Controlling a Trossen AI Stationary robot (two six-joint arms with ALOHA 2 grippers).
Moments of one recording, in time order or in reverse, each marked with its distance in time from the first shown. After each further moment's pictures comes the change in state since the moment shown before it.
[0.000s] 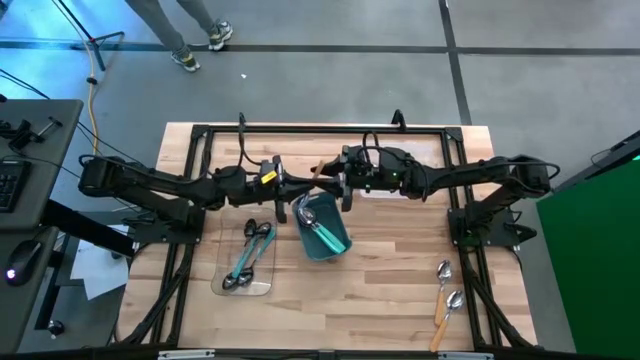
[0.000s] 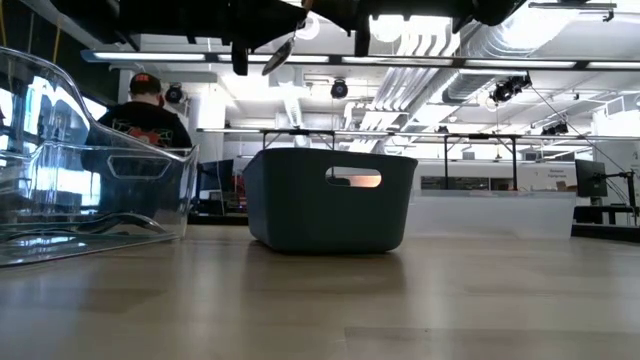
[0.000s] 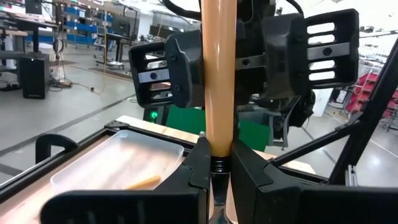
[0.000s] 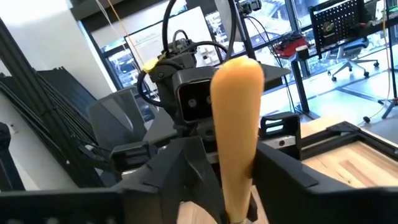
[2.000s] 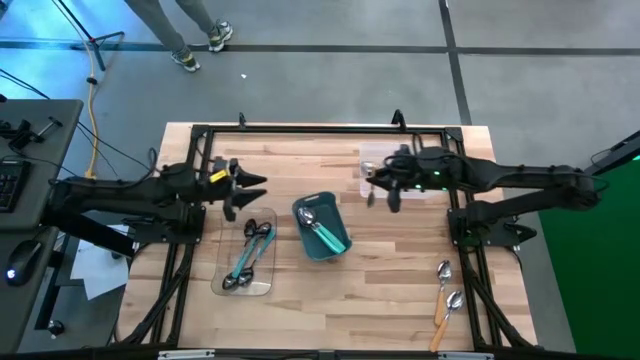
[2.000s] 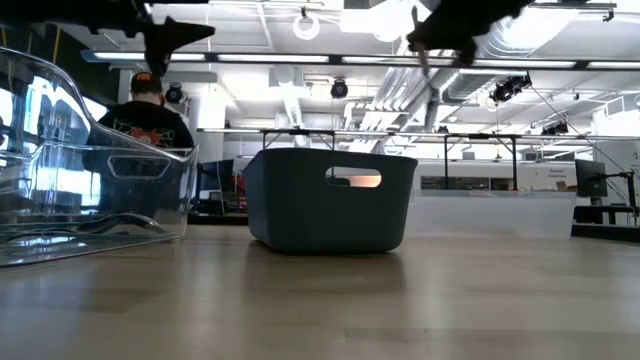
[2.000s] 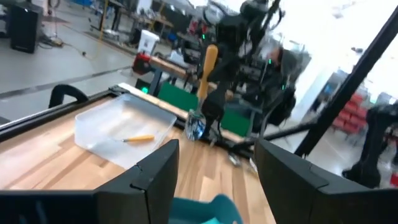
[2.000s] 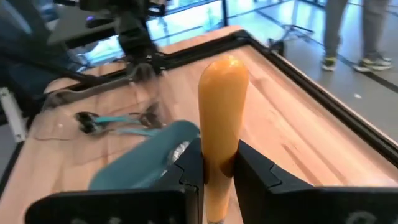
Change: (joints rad) left arm 0.019 -0.698 -0.195 -0.571 0.049 -0.201; right arm -0.021 -0.536 -0.143 -0.868 0.190 -0.136
